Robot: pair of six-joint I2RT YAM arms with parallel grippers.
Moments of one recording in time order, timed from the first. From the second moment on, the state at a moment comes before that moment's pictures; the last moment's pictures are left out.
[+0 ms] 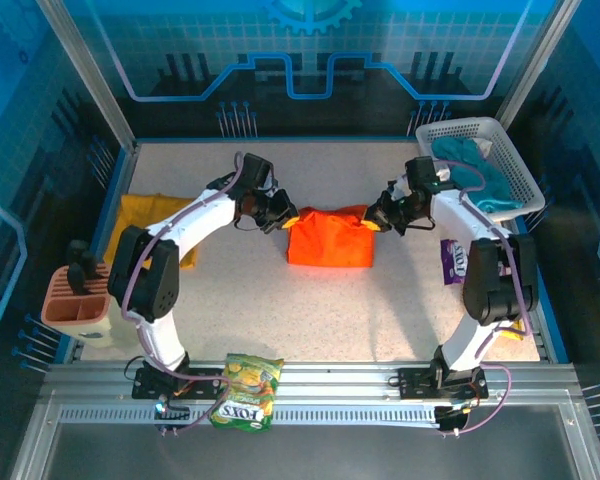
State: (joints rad) left arm -0.37 1.83 1.39 -0.54 0.48 -0.97; right arm 0.12 1.75 1.28 -0.69 -0.68 0.65
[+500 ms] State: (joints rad) left arm -0.32 2.05 1.59 -0.51 0.52 -0.92; right arm 0.11 1.98 1.53 -0.73 -0.68 0.61
